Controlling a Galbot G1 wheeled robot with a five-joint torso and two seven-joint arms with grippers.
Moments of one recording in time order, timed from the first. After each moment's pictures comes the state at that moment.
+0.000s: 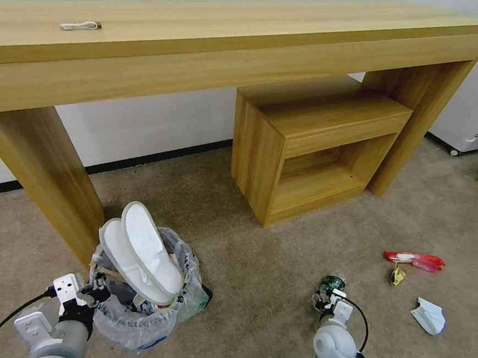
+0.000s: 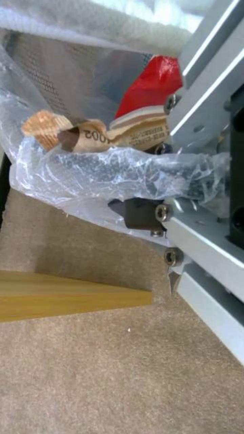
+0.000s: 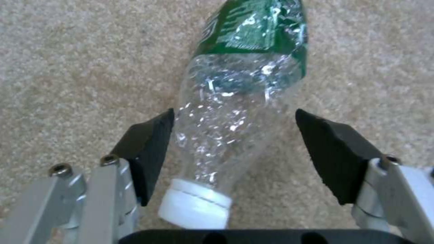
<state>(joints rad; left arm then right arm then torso) 1.80 -1.37 -0.70 -2.31 -0.68 0.36 -0.39 -1.08 1.08 -0.05 1.28 0.94 0.03 0.67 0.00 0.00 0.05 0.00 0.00</state>
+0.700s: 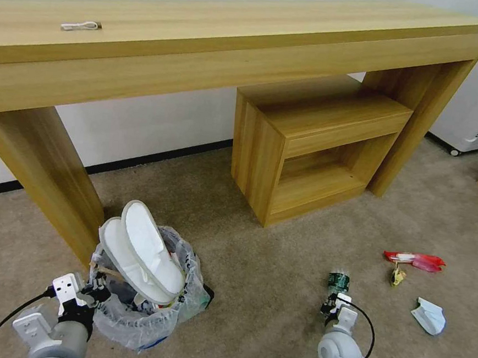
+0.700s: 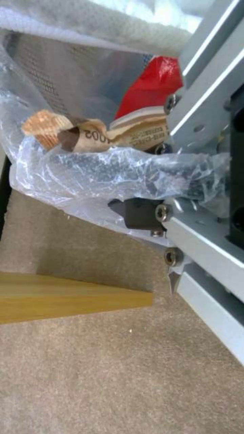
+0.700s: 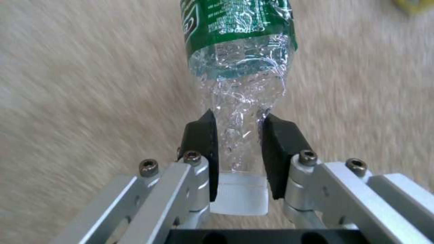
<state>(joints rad) 1.81 -1.37 -0.70 -2.32 -0.68 0.35 -0.39 -1.15 1.02 -0.01 1.35 0.88 0.11 0.62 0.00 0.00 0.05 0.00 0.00</state>
